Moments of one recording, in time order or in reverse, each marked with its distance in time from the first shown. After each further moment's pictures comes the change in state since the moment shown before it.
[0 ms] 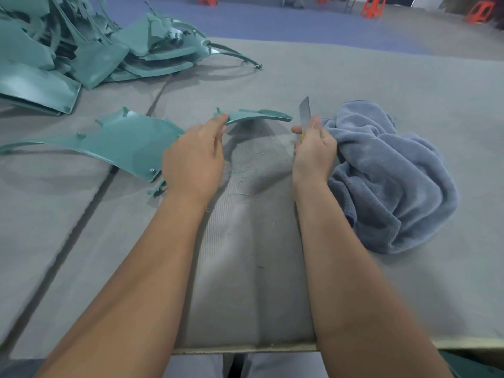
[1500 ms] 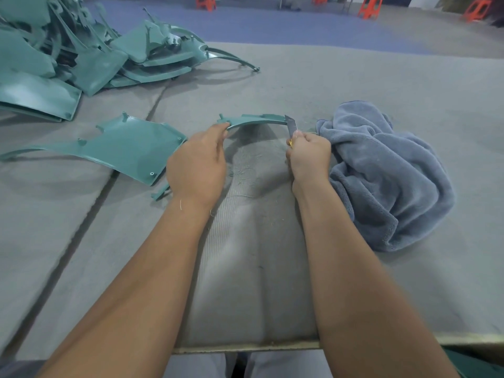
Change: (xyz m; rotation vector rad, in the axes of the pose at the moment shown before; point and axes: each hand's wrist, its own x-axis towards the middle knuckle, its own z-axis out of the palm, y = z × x) left_hand -0.005 0.002 0.006 0.024 0.054 0.030; right_hand 0.017 0.015 0.001 -0.090 -0.091 0.017
